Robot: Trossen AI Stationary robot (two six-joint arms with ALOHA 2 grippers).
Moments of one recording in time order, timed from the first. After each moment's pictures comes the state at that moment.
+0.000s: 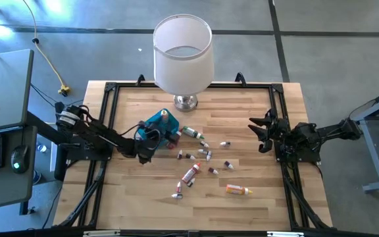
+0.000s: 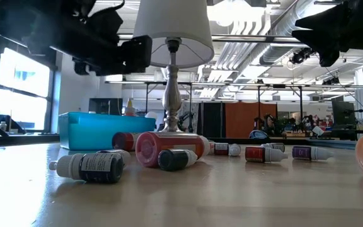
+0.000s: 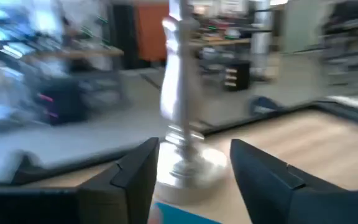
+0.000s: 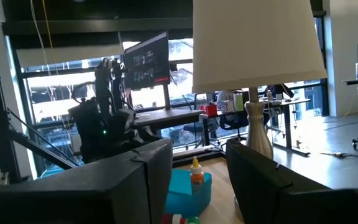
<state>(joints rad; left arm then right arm) -0.24 1.61 0.56 0.91 -1.36 -0.21 0.20 0.13 0.01 0.44 0.49 0.00</state>
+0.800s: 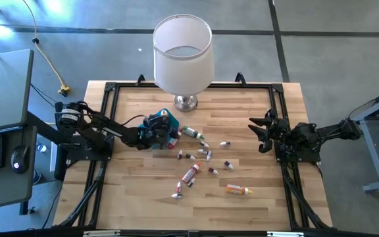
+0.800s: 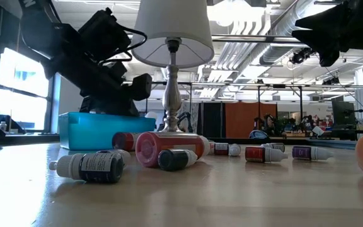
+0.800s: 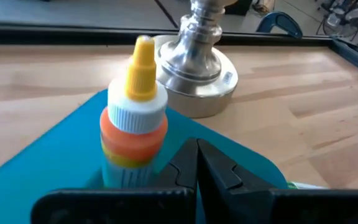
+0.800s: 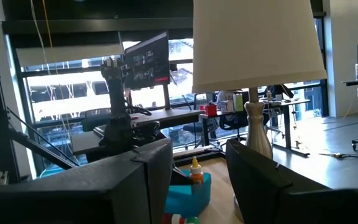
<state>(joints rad) -0.03 1.61 0.56 0.38 -0.92 -0.90 0.20 0.13 0.01 0.44 0.49 -0.01</state>
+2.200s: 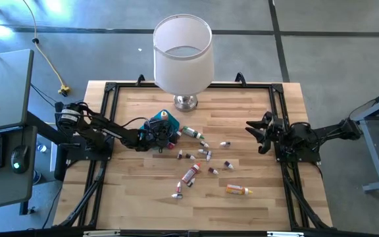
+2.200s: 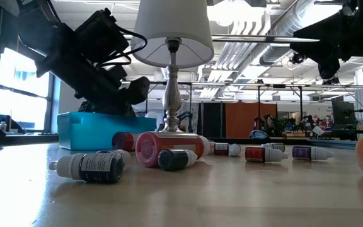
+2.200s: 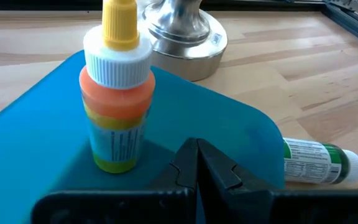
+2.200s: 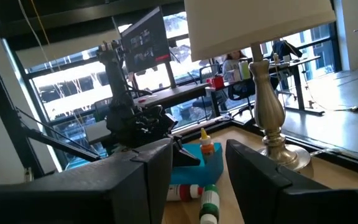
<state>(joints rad) -0.07 1.61 0.56 0.31 -0.84 -0.94 0.20 0.13 0.01 0.32 0.49 0.21</state>
